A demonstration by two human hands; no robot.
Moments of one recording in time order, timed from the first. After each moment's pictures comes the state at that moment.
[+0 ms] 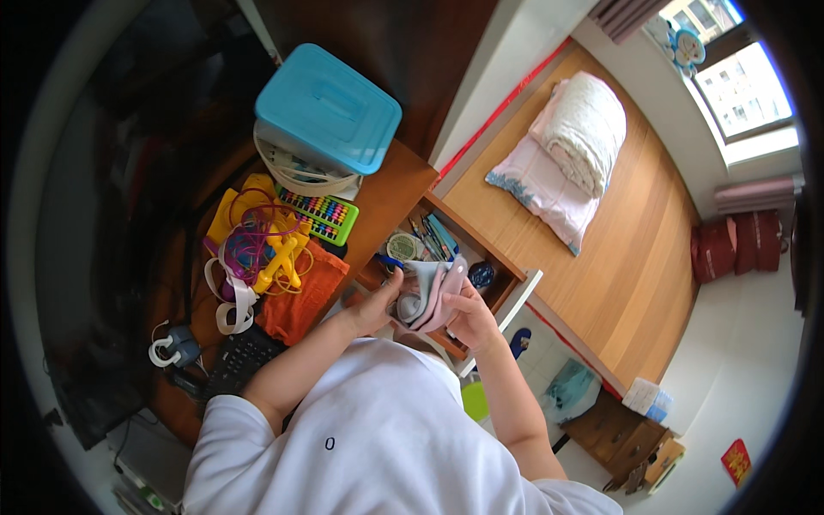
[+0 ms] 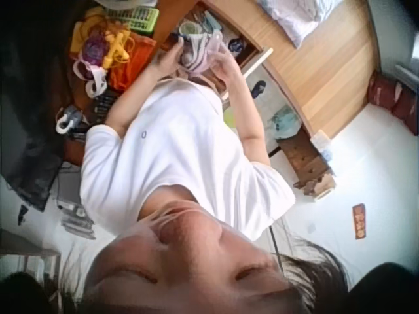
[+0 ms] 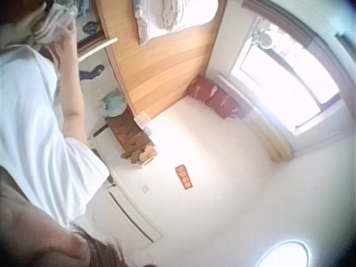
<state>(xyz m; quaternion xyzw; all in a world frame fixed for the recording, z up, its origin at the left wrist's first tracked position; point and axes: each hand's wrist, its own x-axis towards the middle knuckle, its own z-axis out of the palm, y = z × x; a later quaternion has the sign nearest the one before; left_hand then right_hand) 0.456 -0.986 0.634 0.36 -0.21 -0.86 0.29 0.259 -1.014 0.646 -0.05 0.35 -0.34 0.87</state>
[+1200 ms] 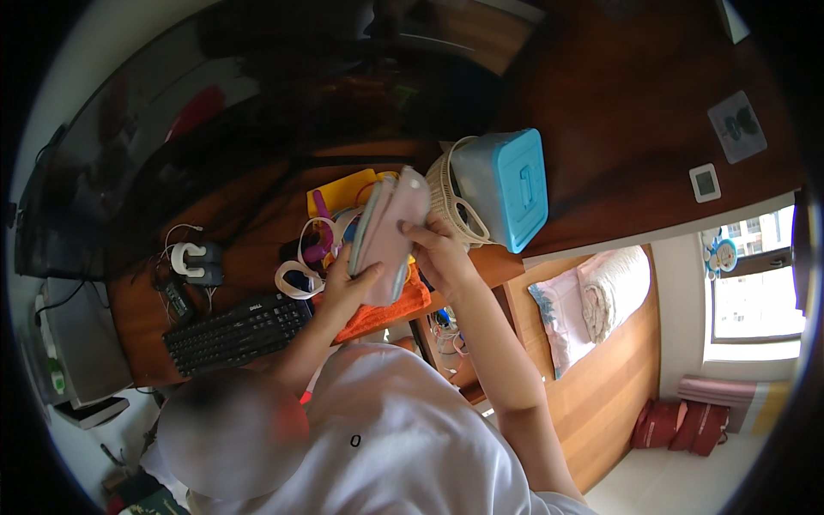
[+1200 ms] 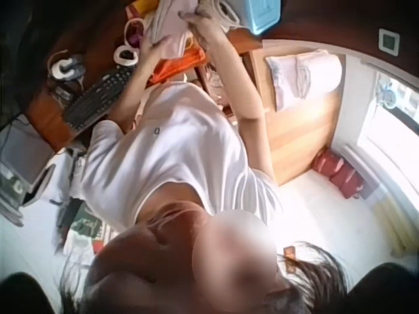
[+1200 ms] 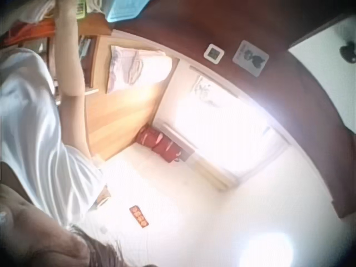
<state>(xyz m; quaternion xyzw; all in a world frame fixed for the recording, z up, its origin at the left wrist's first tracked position) 0.635 -0.890 0.664 0.57 -0.18 -0.37 0.71 0.568 -1.043 0.729 -0.39 0.26 -0.11 0.88</state>
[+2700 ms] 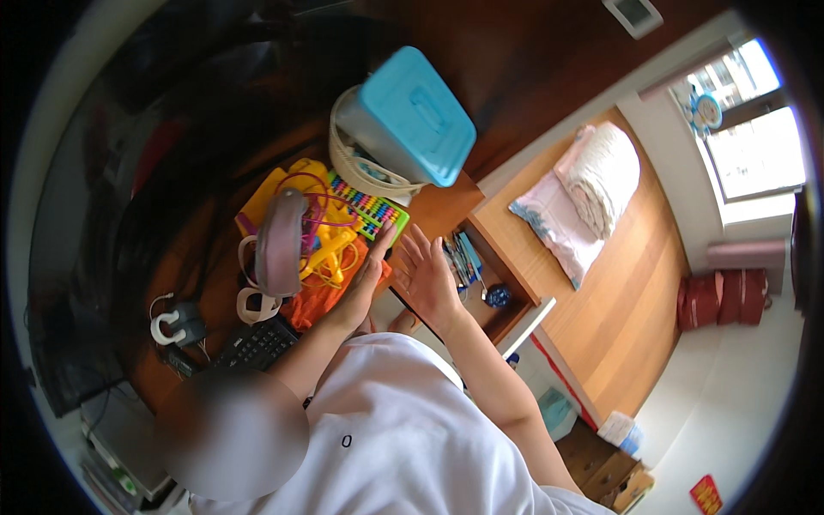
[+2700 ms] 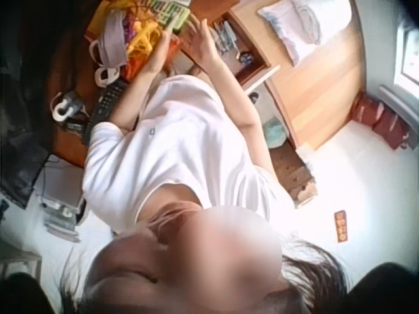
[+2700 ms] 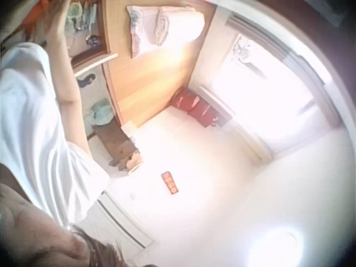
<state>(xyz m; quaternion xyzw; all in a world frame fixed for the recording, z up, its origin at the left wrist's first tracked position) 0.559 -0.960 0.655 0.44 -0.44 -0.53 0.57 0.427 -1.024 0.656 -0.21 0.36 -0.28 0.86</state>
